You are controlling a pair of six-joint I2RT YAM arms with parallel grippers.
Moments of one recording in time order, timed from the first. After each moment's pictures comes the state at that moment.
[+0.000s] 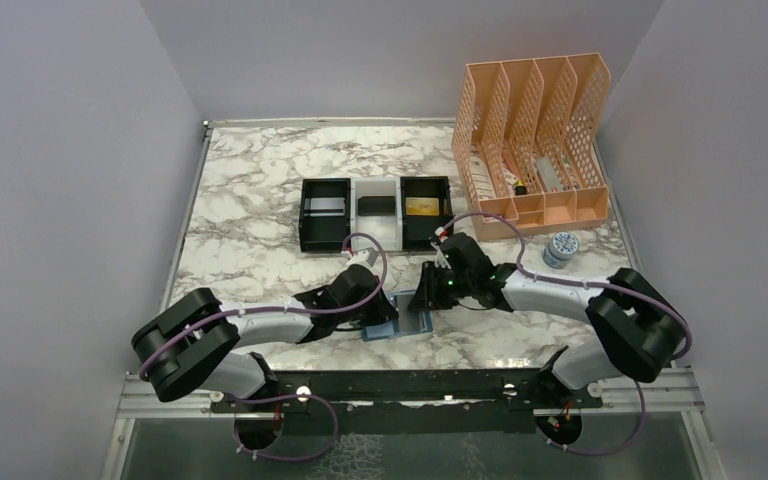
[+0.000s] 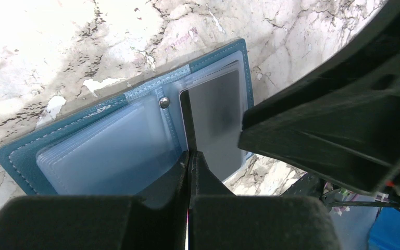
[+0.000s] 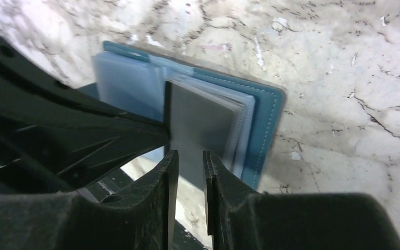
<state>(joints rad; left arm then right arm) -0.93 1.35 0.42 0.22 0.02 -0.97 0.76 1.43 0.61 0.00 -0.31 0.73</state>
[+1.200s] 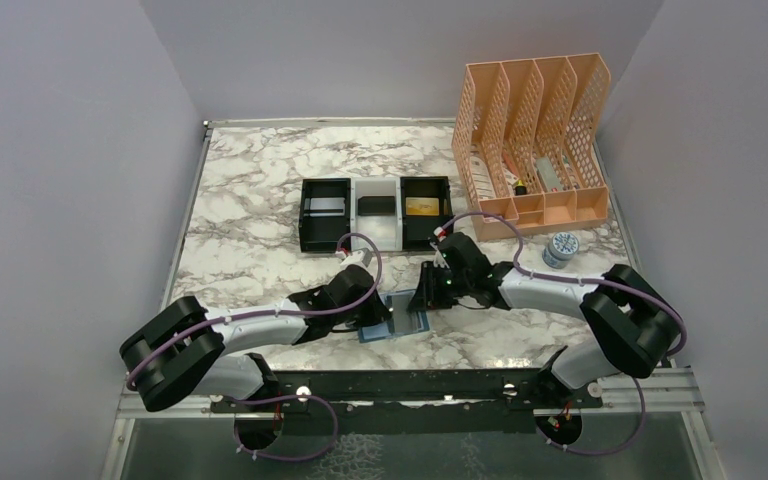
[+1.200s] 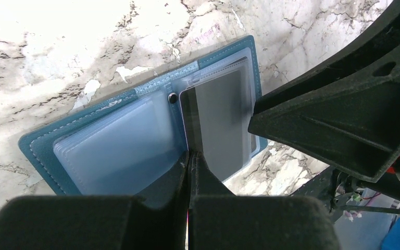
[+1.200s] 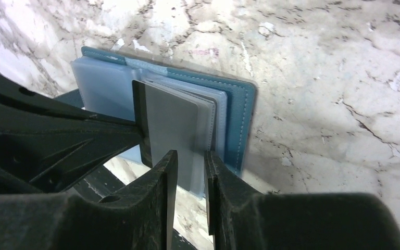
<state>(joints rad) -0.93 1.28 0.43 0.10 -0.03 -0.97 0.76 1.49 0.63 -0.02 -0.28 0.73</state>
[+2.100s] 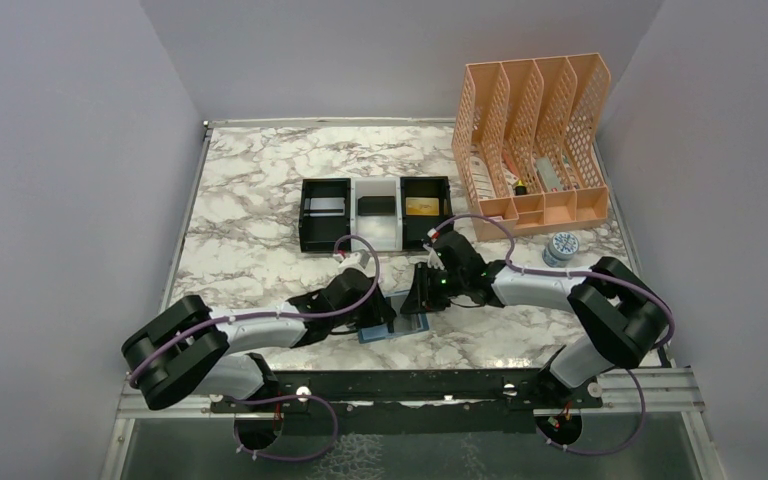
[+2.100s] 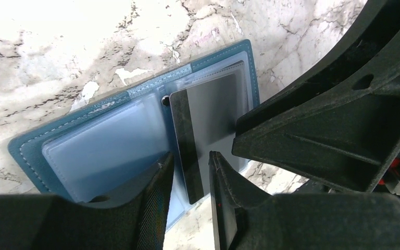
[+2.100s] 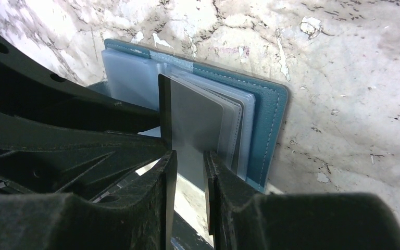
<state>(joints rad) -0.93 1.29 0.39 0.16 -0.04 -0.99 0.76 1.55 0.65 0.03 -0.36 0.77</state>
